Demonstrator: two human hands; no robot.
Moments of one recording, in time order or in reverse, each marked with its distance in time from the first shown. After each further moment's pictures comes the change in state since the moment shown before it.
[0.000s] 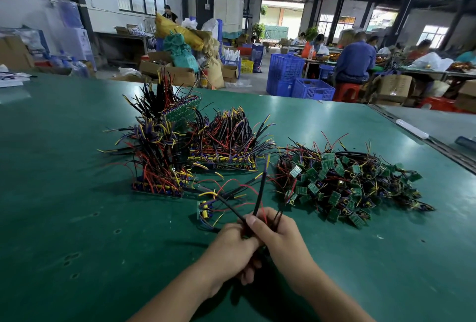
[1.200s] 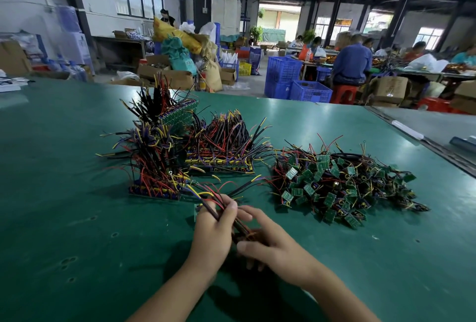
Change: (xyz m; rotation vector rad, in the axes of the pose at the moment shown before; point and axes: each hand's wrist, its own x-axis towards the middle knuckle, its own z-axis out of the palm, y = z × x) left_hand 0.019 0.000 -0.007 -0.214 0.464 0.430; right_hand -0.005 -0.020 -0.013 -0.363 -0.330 0.009
